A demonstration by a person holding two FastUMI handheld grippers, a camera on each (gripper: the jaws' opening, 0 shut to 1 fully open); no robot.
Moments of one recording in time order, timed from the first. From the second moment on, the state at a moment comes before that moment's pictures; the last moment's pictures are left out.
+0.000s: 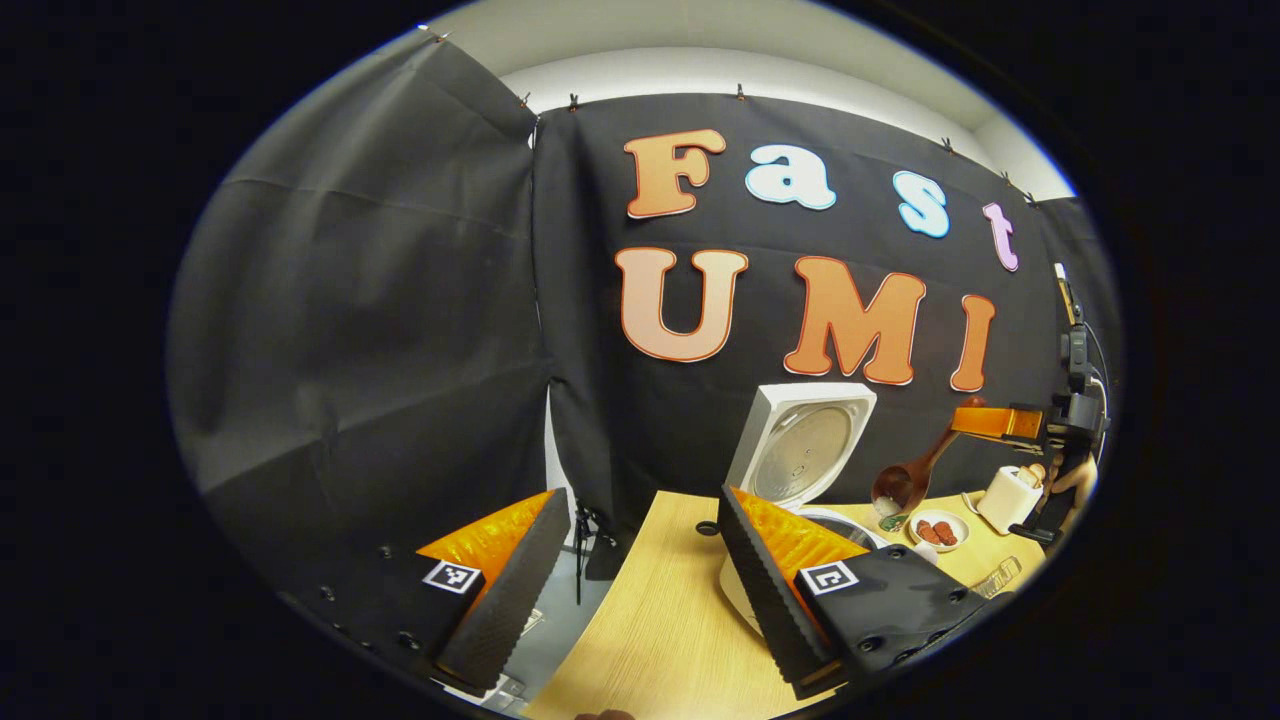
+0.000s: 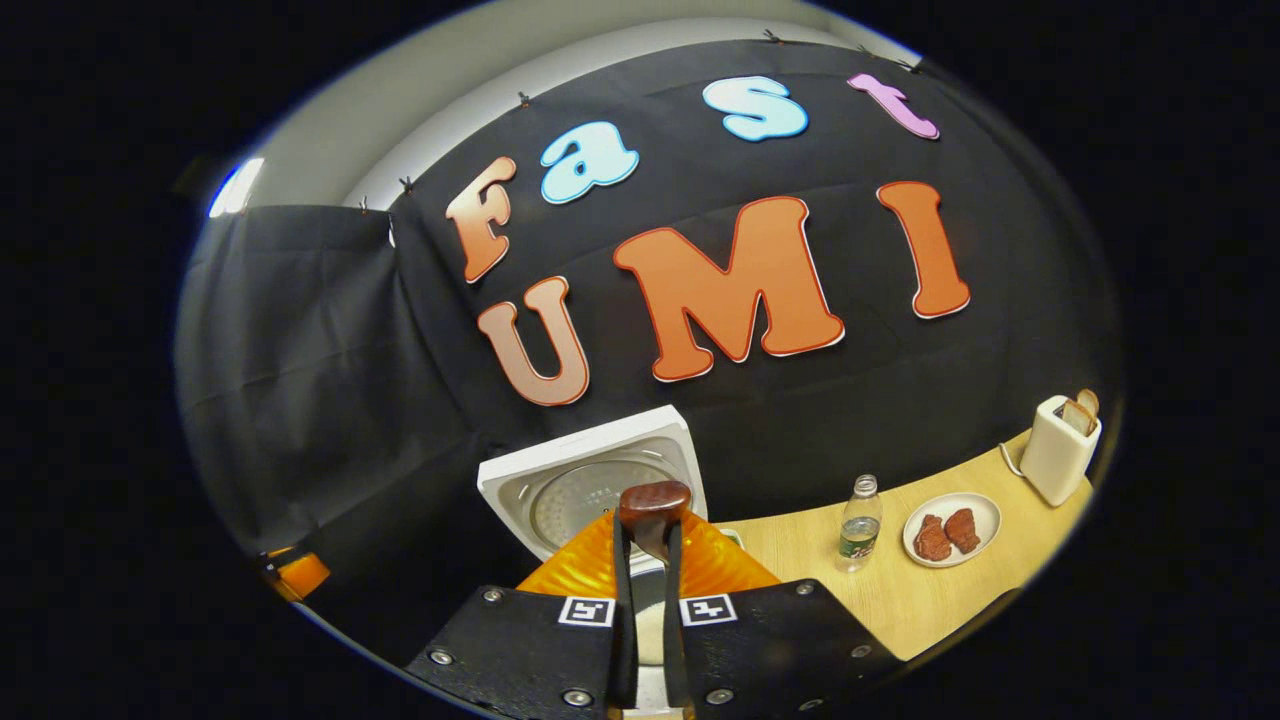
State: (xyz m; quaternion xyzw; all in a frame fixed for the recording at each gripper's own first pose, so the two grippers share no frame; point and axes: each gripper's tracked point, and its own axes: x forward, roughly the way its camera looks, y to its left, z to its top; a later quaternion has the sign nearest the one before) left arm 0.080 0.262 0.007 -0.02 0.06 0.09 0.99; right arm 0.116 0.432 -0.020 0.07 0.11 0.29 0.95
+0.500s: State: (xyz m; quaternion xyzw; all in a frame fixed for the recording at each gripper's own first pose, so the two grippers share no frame) left arm 0.072 0.274 -0.001 -0.01 0.07 0.11 0.99; right arm 0.097 0.457 -0.035 -0.03 0.10 0.33 0.94
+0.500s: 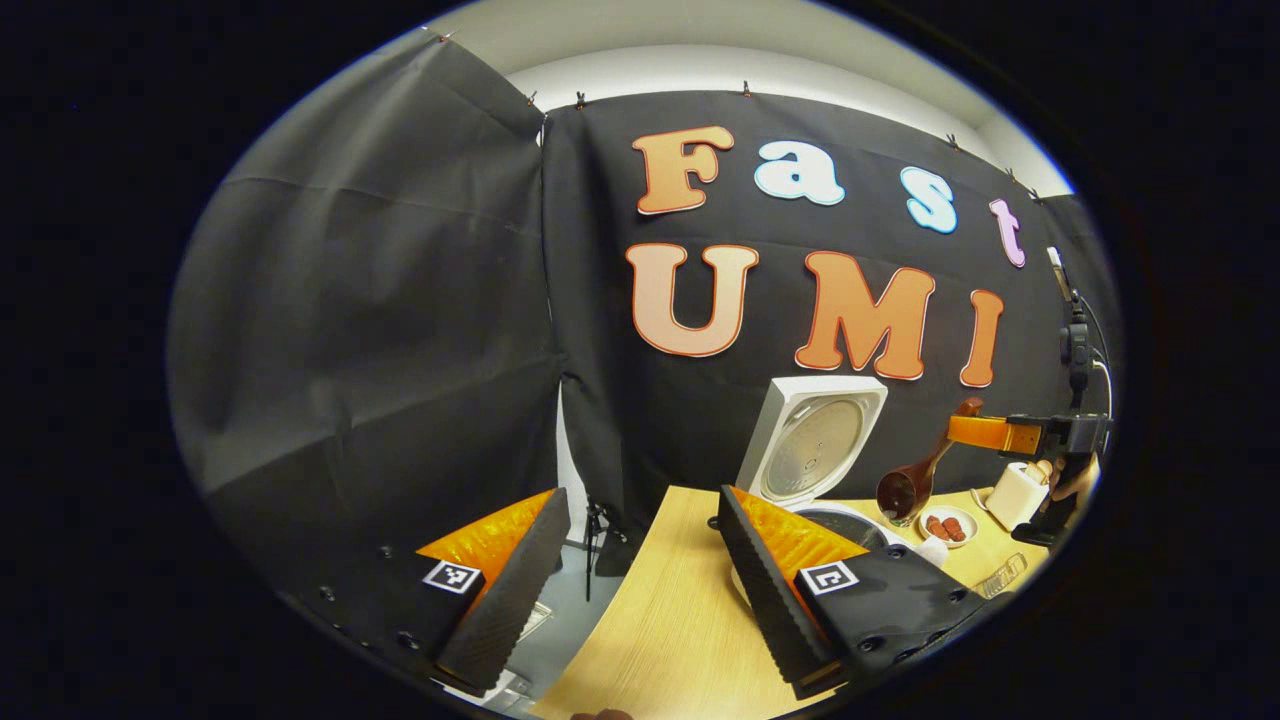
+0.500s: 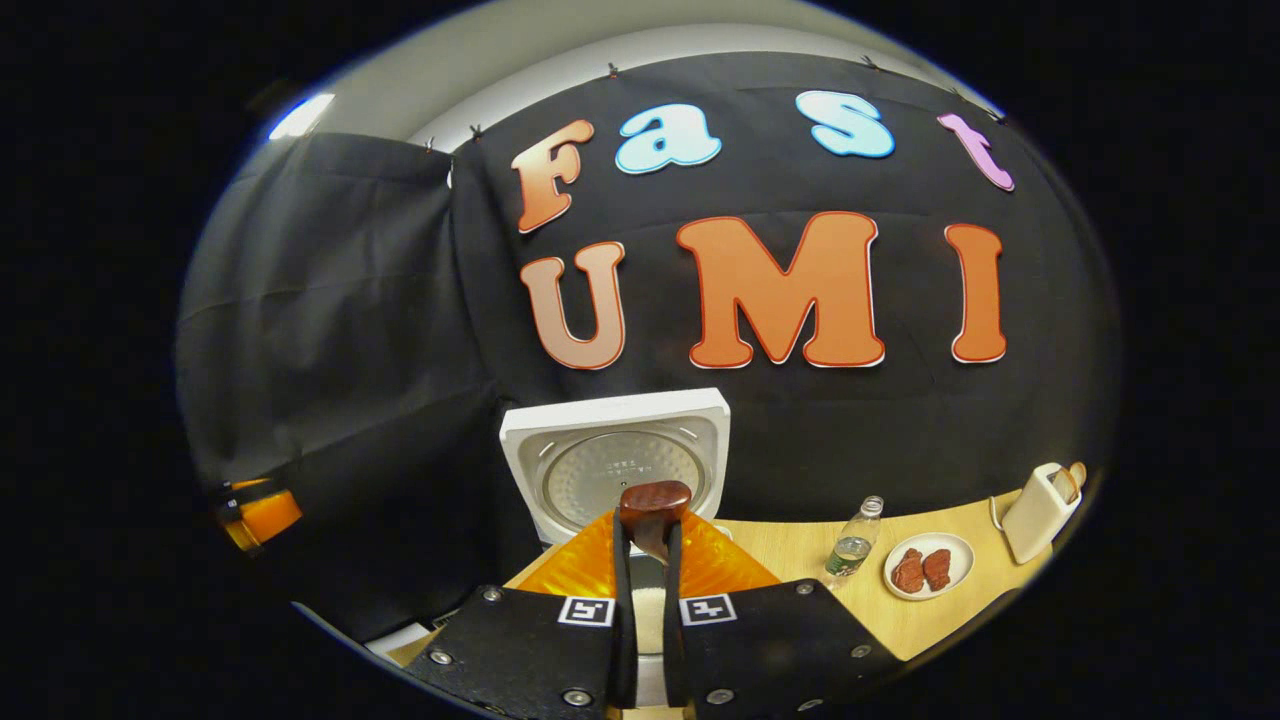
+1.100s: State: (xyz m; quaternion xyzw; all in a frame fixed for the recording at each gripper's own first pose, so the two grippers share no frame) left arm 0.057 0.255 0.022 -0.01 0.05 0.12 0.99; right arm 0.100 0.408 -0.014 0.07 0.11 0.32 0.94
